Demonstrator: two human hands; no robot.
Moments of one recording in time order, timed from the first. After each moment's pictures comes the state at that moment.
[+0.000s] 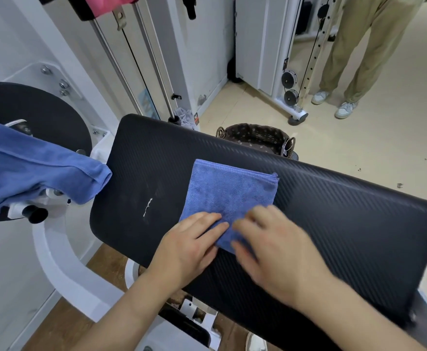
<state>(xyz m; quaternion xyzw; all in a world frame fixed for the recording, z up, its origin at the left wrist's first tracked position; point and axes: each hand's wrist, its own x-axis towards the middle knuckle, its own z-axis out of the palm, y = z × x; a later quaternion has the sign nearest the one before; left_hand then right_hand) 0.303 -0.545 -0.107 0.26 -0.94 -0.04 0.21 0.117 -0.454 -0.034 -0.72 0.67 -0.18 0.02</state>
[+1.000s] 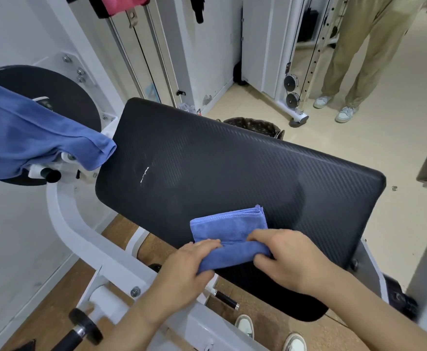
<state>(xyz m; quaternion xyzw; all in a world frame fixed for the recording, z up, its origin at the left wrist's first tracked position) 0.304 -0.411 -0.106 0.44 -0.84 -0.32 0.11 0.072 -0.360 -0.059 -0.72 0.65 -0.11 0.22</state>
